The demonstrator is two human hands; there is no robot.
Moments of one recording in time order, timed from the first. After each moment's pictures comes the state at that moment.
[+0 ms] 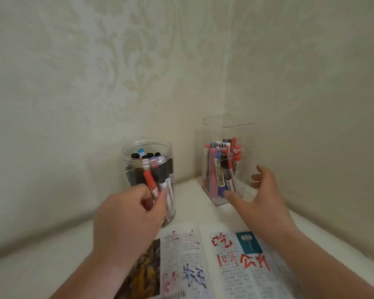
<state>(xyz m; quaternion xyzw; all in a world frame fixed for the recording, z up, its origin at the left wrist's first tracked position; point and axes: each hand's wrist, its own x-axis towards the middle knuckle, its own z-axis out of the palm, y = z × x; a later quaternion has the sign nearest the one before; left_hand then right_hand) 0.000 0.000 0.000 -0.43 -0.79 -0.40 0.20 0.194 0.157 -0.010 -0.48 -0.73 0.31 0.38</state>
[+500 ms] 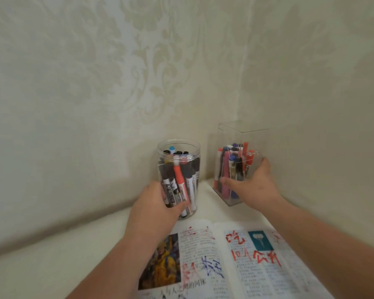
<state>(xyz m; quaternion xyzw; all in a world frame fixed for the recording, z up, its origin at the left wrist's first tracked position) -0.029 0.014 -0.027 -0.40 -0.82 -0.41 -0.02 0.148 0.176 0.014 -0.48 -0.72 0.35 0.36</state>
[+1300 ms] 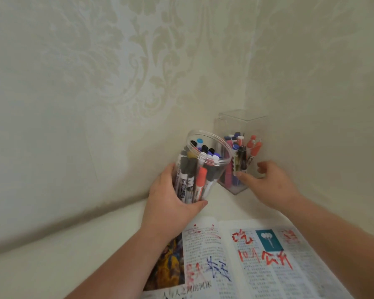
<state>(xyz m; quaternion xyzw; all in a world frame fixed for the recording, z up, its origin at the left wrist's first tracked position) -0.024 0.032 -0.033 -0.45 -0.75 -0.49 -0.01 0.159 0.196 0.005 -0.51 -0.77 0.27 0.29</state>
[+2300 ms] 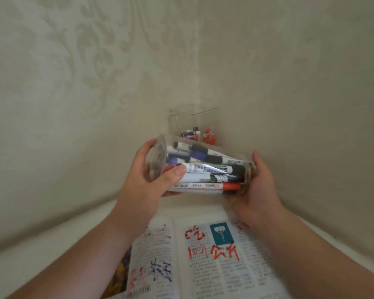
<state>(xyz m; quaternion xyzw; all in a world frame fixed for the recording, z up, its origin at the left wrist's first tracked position) 0.050 0.055 0.023 -0.47 -0.50 -0.68 -0.27 0.207 0.191 -0.004 -0.24 -0.27 0.82 0.45</state>
